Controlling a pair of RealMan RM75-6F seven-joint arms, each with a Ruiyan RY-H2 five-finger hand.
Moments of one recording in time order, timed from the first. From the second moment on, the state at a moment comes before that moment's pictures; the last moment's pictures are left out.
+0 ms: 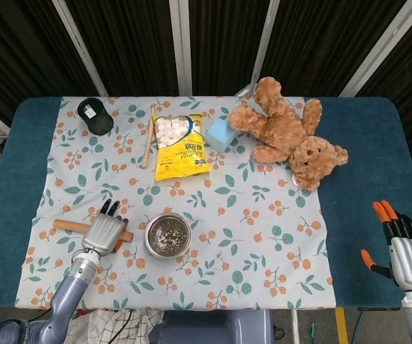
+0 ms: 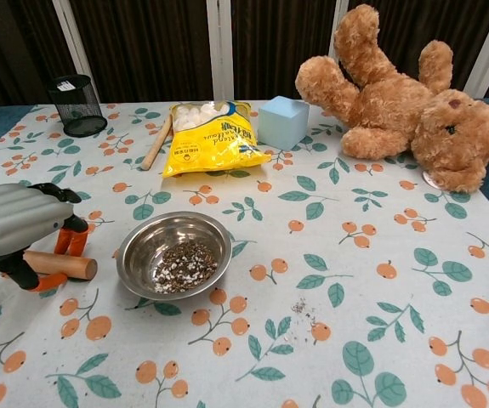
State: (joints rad) left arm -0.55 -1.52 -0.03 -1.71 0.97 1.14 0.97; right arm 0.07 -1.10 0.07 -1.67 -1.44 1.43 0.06
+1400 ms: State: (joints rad) left arm -0.53 -1.44 0.00 -1.75 1.13 1.24 0.77; right arm 0.06 -1.10 0.07 -1.68 -1.43 1.44 0.05
